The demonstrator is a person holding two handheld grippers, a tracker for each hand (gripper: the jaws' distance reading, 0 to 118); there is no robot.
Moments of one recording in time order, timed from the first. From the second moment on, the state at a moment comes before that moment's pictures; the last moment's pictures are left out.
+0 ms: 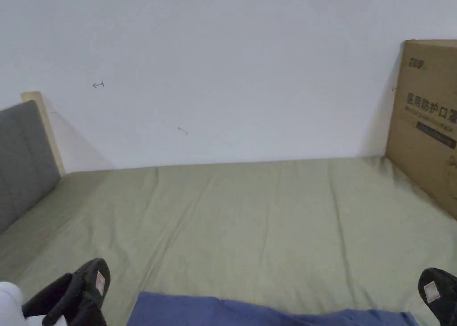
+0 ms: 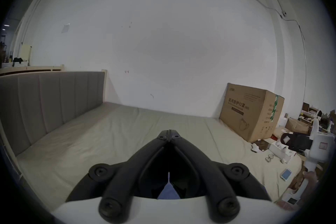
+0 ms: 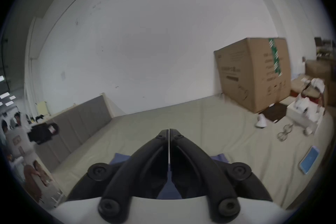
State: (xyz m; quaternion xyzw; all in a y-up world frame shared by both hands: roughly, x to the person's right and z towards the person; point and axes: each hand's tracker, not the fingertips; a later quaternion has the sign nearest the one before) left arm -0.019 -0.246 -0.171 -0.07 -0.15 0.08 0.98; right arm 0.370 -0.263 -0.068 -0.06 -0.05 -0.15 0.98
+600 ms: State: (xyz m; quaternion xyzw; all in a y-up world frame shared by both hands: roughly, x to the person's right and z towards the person) left arm -0.033 -0.402 -0.509 -0.50 -0.17 0.00 0.85; right arm 0.404 -0.323 -0.119 -0.20 -0.08 -0.18 0.96
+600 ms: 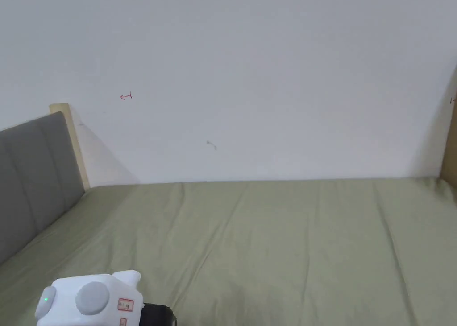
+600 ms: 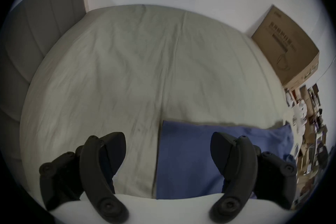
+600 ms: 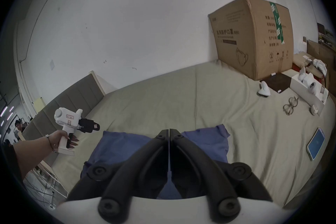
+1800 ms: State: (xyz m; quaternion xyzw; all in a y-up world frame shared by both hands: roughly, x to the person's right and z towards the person) left arm -0.025 -0.348 -0.401 -0.40 -0.23 -0.11 0.88; right arm 0.564 -0.449 -0.305 -0.53 -0.13 -0.26 0.80
